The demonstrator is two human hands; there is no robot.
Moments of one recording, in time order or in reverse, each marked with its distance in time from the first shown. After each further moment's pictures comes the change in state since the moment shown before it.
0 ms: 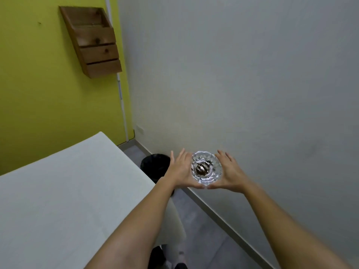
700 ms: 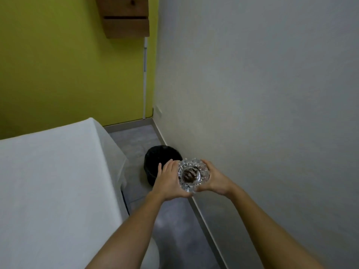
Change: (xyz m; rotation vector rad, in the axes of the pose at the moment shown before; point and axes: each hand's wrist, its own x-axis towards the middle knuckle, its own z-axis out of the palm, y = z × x) left_hand 0.145 -0.119 0.087 -0.244 0.103 -0.461; right_hand 0.255 0.060 0.057 0.656 -0.535 -0.013
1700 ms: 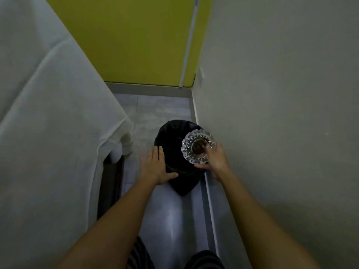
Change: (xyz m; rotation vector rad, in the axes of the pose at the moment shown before) left_hand 0.148 -0.211 0.230 0.288 -0.136 -0.675; right_hand 0.314 0.232 0.058 0.461 0.142 0.211
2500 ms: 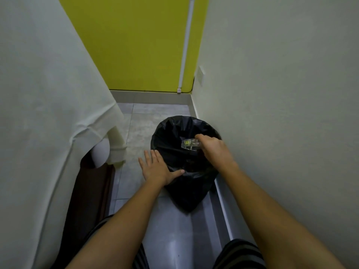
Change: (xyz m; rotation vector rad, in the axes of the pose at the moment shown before) left_hand 0.112 -0.008 0.128 -0.005 0.090 -0.190; right_hand 0.129 0.108 0.006 -1.358 0.116 -0.956
